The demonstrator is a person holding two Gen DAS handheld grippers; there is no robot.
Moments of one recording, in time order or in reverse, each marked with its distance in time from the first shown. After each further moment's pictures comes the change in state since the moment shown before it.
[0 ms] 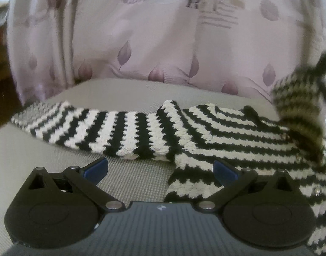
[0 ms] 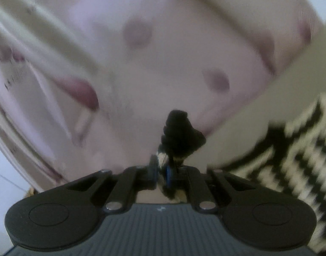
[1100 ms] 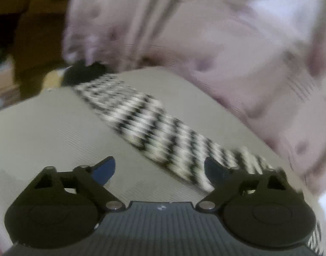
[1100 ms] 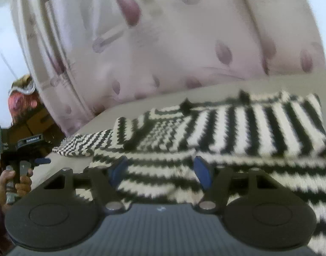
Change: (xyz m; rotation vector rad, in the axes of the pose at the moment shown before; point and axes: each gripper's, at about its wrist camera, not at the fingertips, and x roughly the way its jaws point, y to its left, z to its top) left arm 0.005 0.198 0.042 -0.471 0.094 0.027; right arm -0.143 -0.001 -0.098 -0.506 0.189 -0.084
